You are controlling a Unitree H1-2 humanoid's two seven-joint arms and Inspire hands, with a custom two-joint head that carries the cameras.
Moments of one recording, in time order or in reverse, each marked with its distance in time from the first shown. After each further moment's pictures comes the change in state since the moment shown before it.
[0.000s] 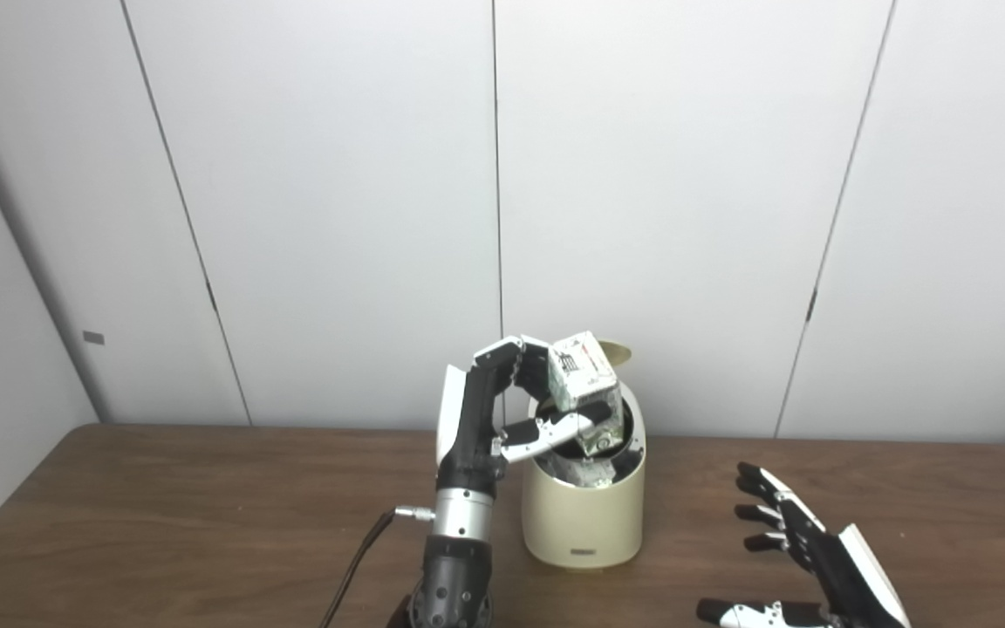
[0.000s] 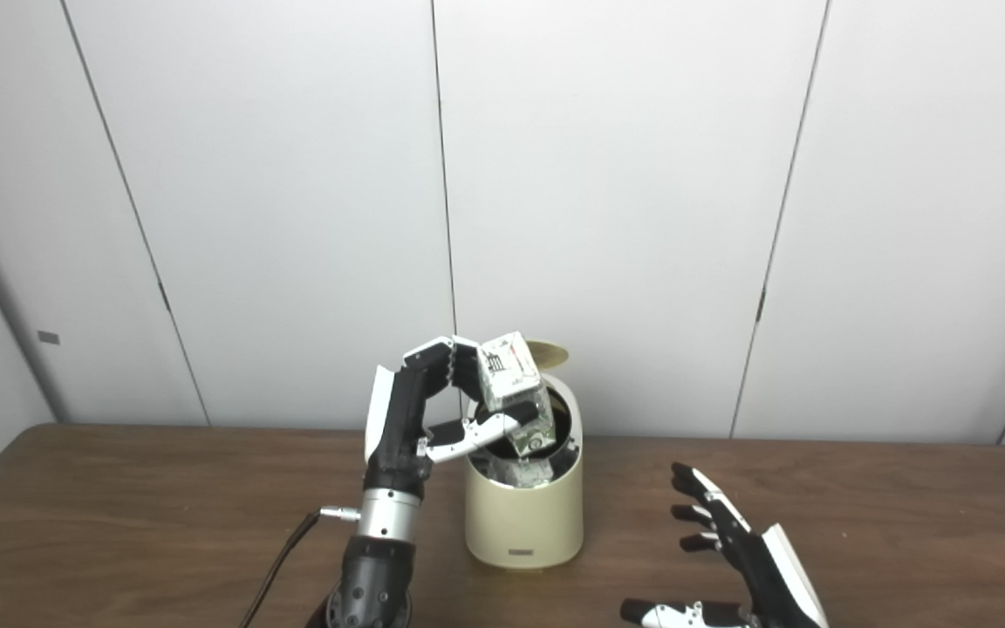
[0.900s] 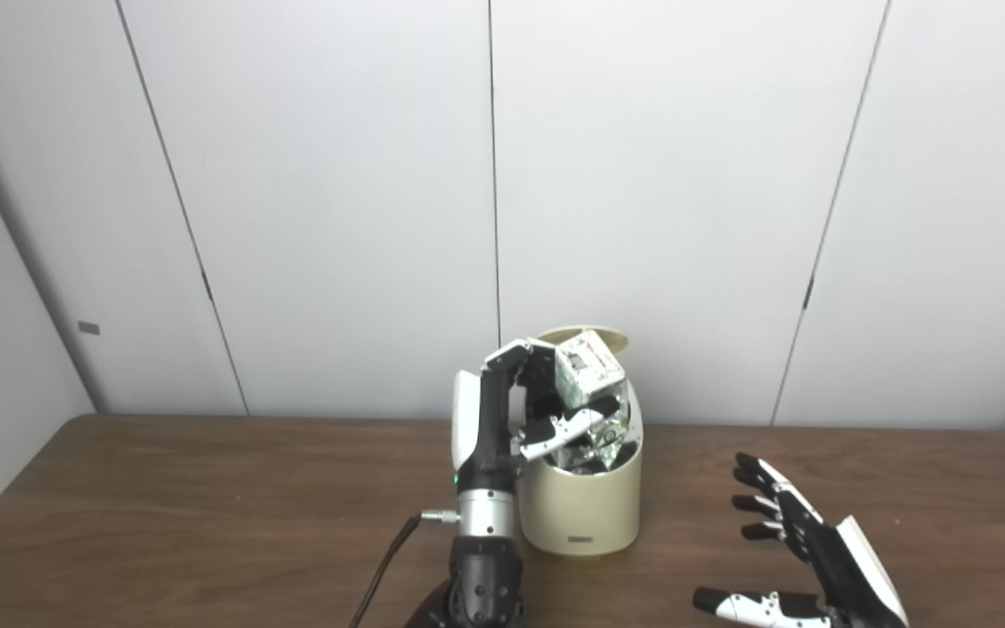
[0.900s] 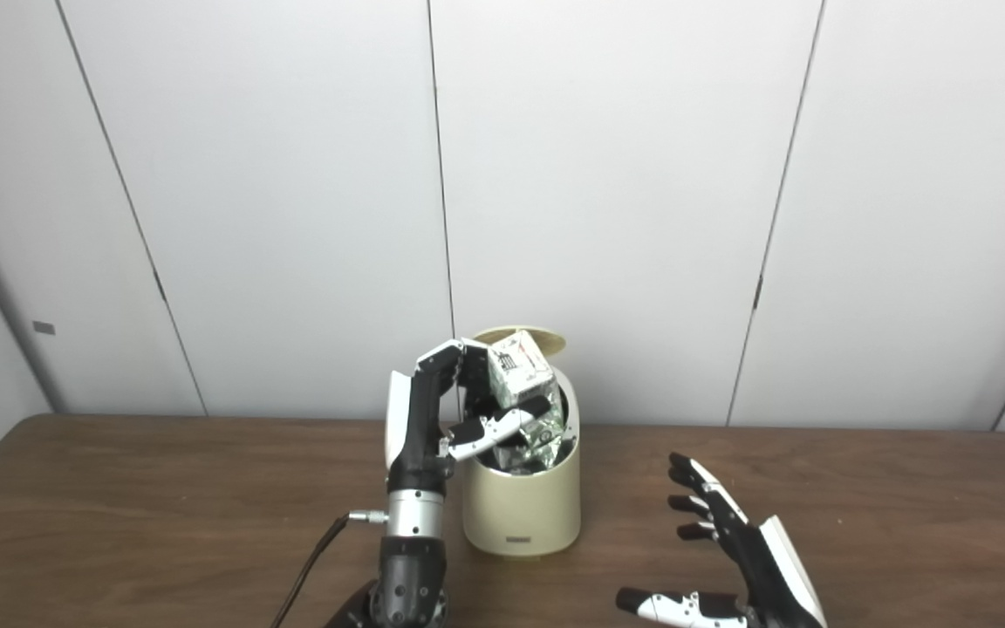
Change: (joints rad) left arm -0.081 0.068 -0.295 0.216 -0.045 -0.038 0.399; right arm 0.016 0.003 -0.002 -0.017 -0.003 0.001 -0.006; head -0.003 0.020
